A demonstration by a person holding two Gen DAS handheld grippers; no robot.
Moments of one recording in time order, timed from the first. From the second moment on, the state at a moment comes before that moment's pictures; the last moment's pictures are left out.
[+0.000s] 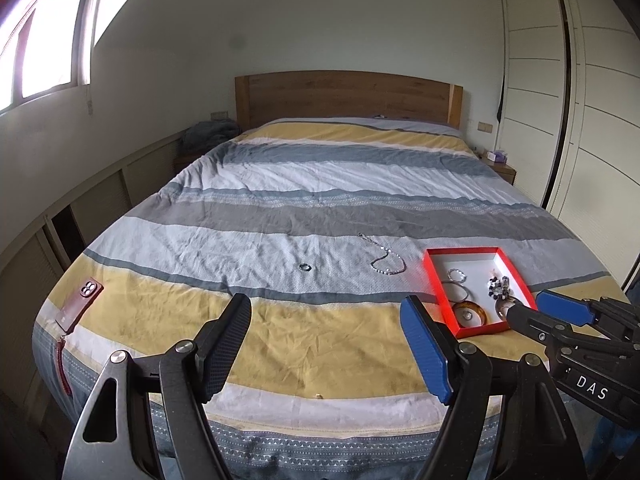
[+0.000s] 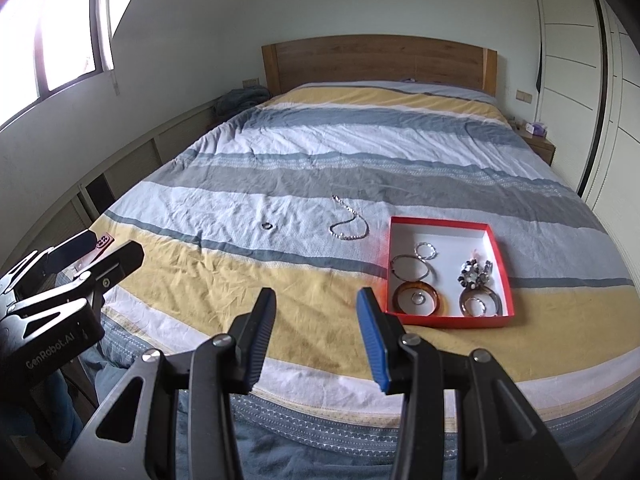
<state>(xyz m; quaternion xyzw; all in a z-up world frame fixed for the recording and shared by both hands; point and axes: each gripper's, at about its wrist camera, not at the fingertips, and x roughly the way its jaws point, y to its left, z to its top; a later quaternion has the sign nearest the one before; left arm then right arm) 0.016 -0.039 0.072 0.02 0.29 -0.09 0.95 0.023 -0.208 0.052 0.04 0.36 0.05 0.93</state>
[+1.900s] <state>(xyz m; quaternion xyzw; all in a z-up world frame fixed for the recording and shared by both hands) 0.354 -0.048 -0.129 0.05 0.46 -0.14 0.88 0.388 -0.231 -0.128 0.06 0.53 0.04 0.84</state>
